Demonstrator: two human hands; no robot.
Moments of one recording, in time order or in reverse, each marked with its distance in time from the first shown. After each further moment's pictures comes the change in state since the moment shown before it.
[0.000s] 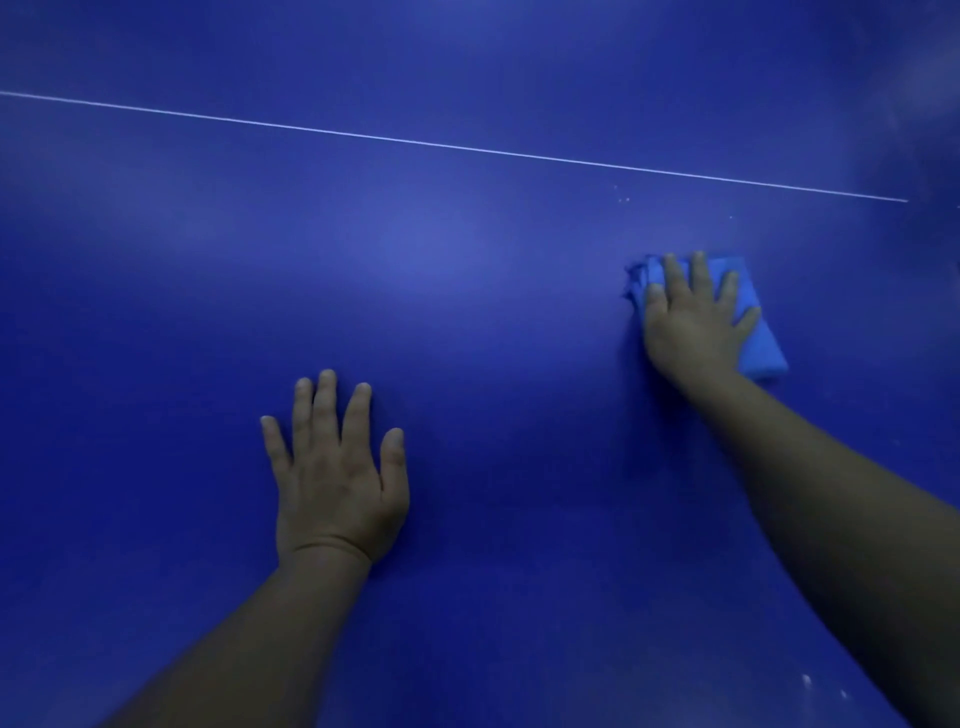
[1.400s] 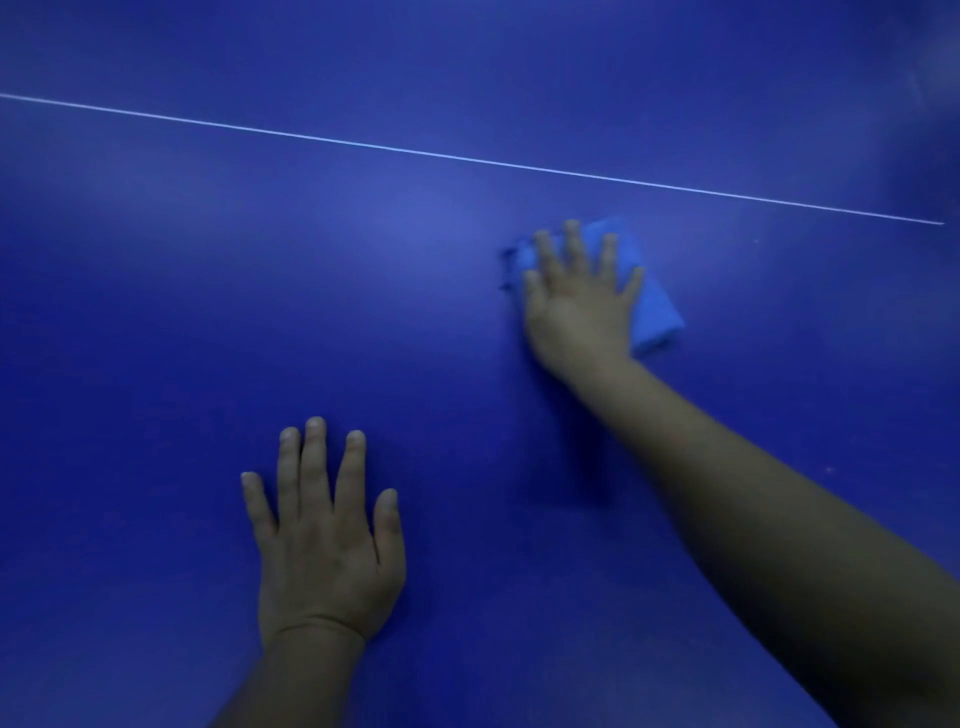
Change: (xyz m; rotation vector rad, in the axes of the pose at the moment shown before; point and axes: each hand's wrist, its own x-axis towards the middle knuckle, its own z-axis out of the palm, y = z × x) left_hand 0.001 -0.002 0.004 0.093 0.009 0.011; right_hand 0.000 -0.128 0.016 -0.049 -0.015 -0.347
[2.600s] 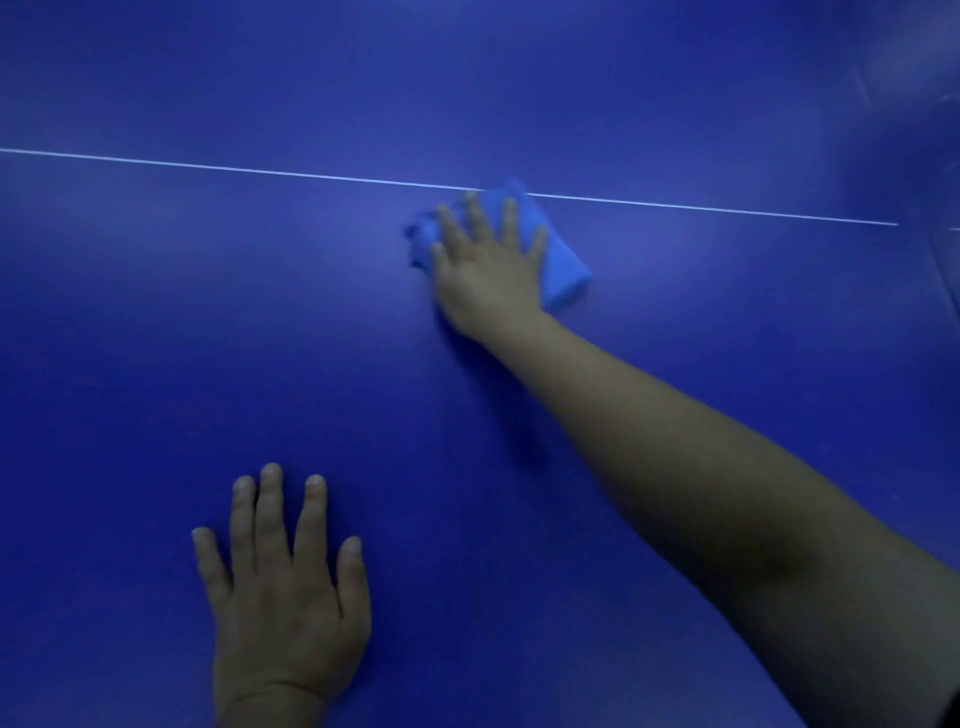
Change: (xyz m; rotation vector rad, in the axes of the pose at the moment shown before) left_hand 0.005 0.001 0.000 0.035 -0.037 -0.006; right_hand 0.062 -0.044 -0.001 0.009 -0.025 -0.098
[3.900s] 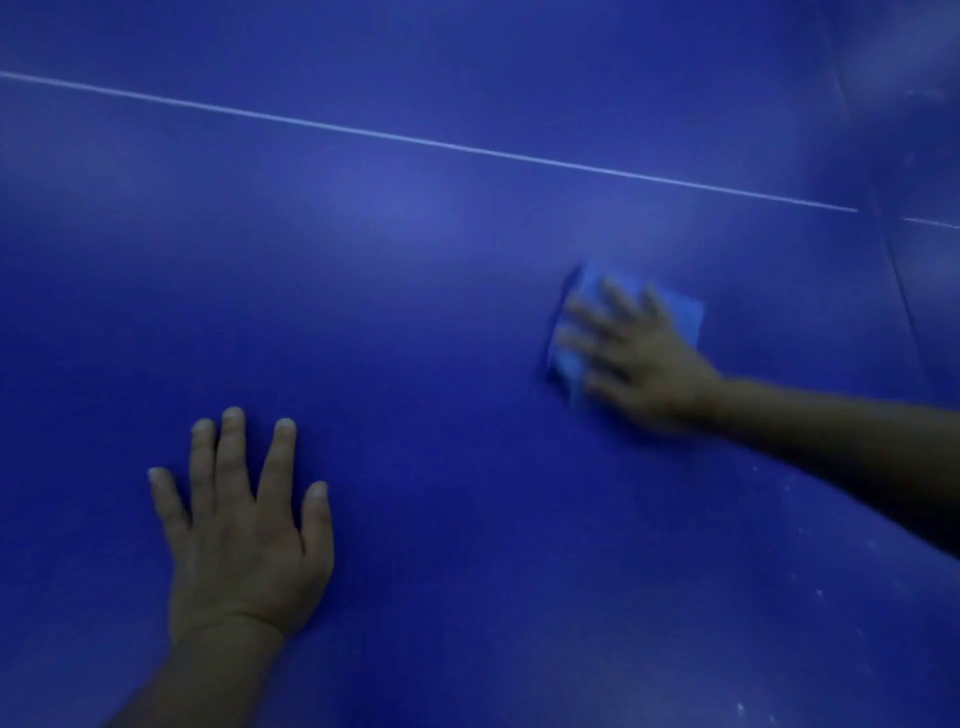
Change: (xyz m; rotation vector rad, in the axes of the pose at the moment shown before) left_hand 0.003 0.001 -0.003 0.019 -0.047 -0.009; right_hand -0.110 0.214 -0.012 -0.234 -0.073 -0.683
